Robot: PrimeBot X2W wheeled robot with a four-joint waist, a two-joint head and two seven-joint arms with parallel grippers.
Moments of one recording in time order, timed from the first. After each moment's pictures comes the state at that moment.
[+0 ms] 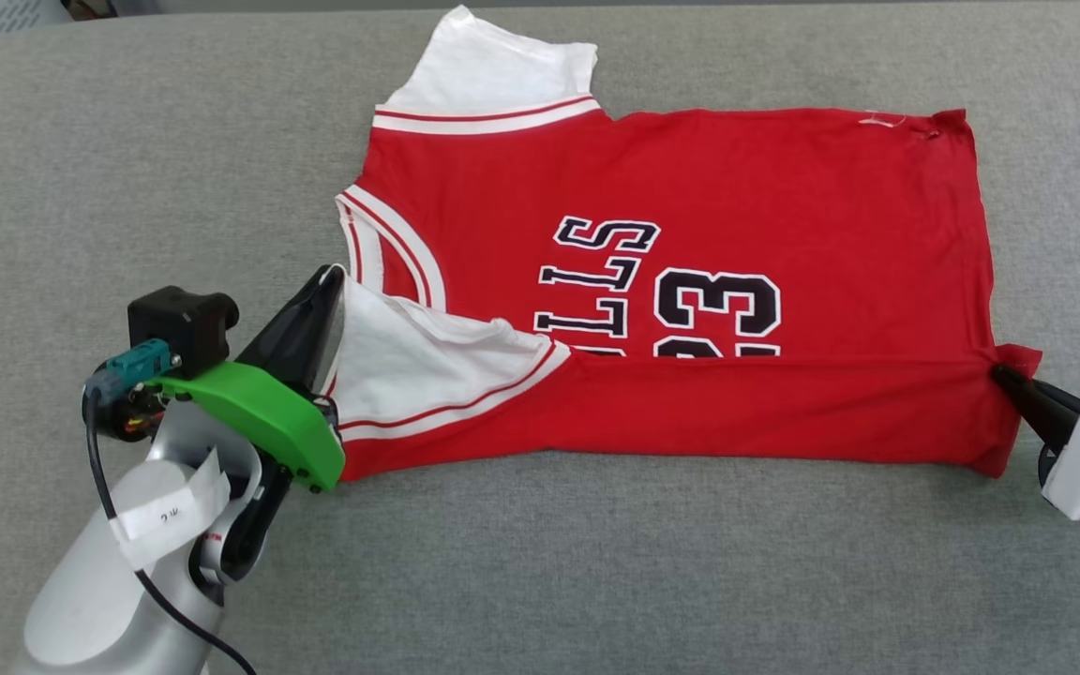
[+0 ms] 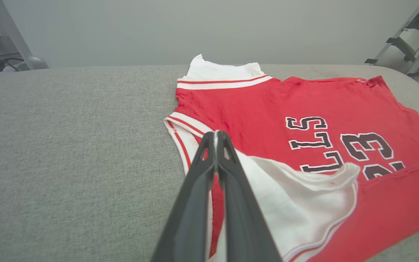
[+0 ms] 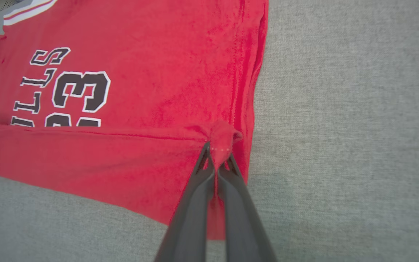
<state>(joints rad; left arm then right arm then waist) -0.39 0.44 -0.39 0.12 -0.63 -0.06 -0.02 -0.21 -0.46 0.01 0.06 0.75 0.13 0.56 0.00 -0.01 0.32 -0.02</state>
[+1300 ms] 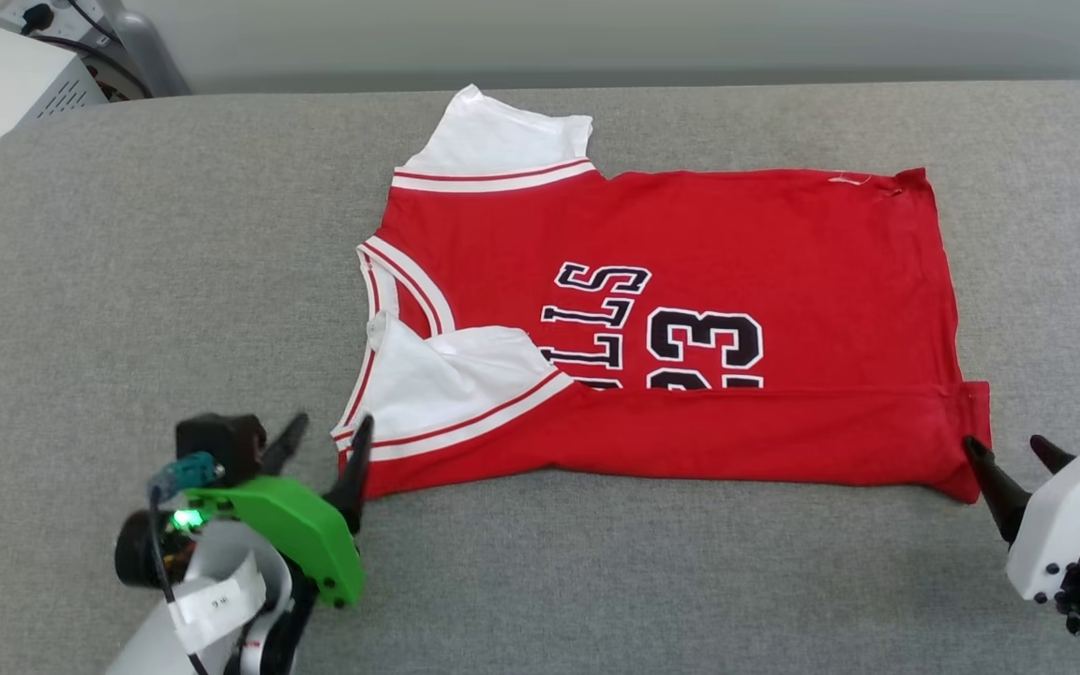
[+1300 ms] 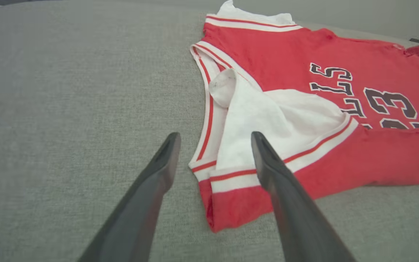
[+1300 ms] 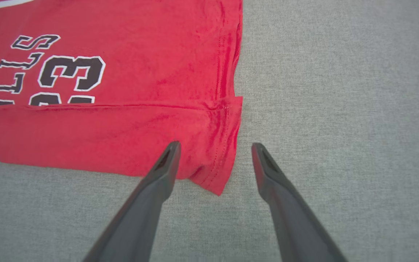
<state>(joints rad) -0.22 0.41 -0.42 0.17 -0.66 0.08 0.02 -0.06 -0.27 -0.11 -0.06 0.39 0.13 0.56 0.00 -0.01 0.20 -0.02</state>
